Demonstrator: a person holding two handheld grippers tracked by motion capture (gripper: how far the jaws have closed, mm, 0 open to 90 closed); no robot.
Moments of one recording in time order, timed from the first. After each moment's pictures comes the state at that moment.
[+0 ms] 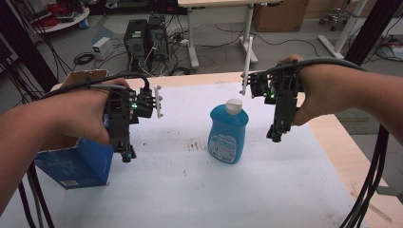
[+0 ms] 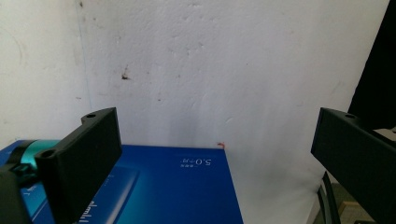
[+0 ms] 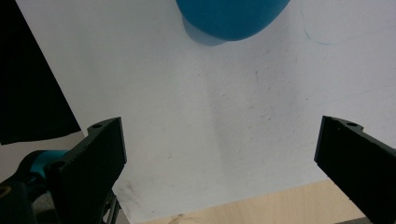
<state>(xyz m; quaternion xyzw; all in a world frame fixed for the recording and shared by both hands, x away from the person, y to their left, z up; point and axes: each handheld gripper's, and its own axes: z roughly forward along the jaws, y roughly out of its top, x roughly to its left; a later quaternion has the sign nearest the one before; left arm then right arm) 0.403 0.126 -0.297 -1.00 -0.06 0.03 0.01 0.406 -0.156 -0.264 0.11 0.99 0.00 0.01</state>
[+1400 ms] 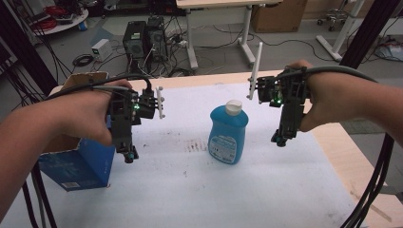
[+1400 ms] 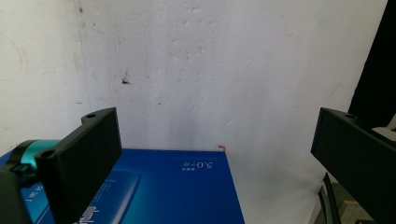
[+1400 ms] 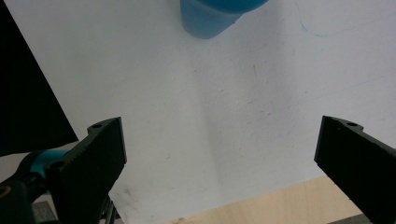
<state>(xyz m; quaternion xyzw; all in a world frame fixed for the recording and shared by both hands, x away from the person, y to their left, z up) 0.405 0.124 -0.295 -1.00 -0.05 0.03 0.00 0.396 -0.169 -0.269 0.12 0.99 0.01 0.03</state>
